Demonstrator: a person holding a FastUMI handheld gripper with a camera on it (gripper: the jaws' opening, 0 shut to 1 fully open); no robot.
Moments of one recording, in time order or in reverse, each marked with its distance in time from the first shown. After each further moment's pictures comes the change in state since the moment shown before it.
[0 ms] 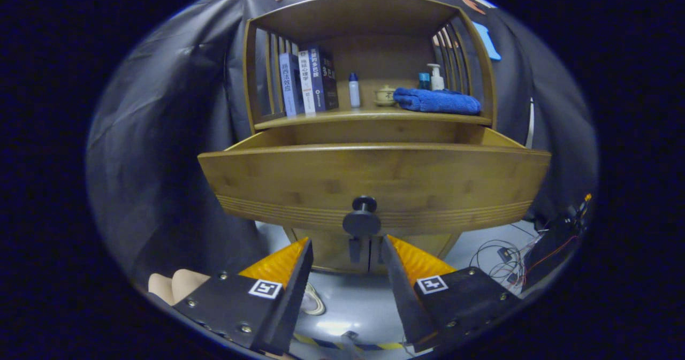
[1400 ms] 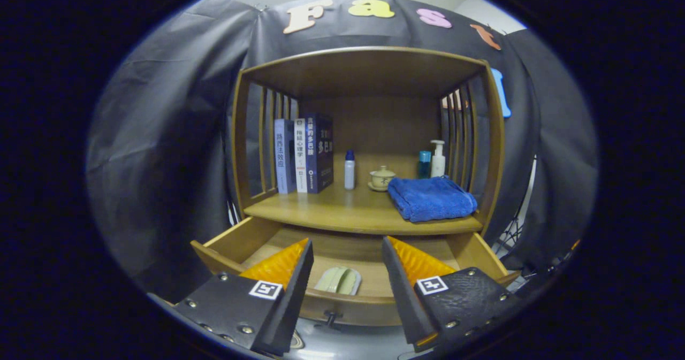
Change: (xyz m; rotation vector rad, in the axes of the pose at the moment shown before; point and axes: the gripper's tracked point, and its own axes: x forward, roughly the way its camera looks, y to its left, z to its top) arm 0.028 -0.027 0.190 -0.093 -0.232 -0.009
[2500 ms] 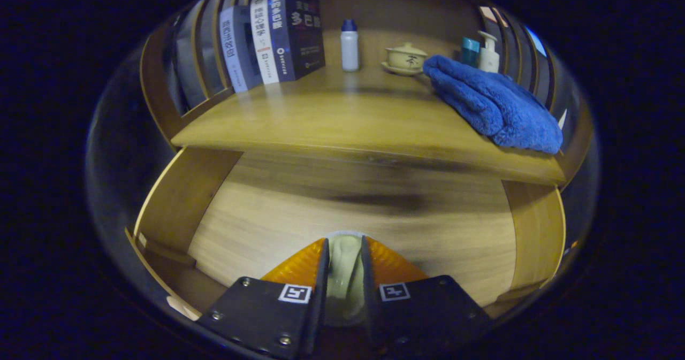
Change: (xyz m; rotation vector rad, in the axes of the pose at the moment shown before) arm 0.124 0.013 -0.134 0.037 0.647 0.002
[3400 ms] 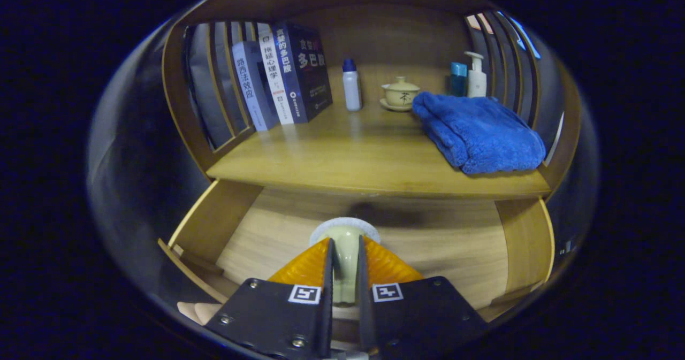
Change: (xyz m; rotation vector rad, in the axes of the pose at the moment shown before) arm -0.062 0.000 0.042 0.027 -0.215 0.082
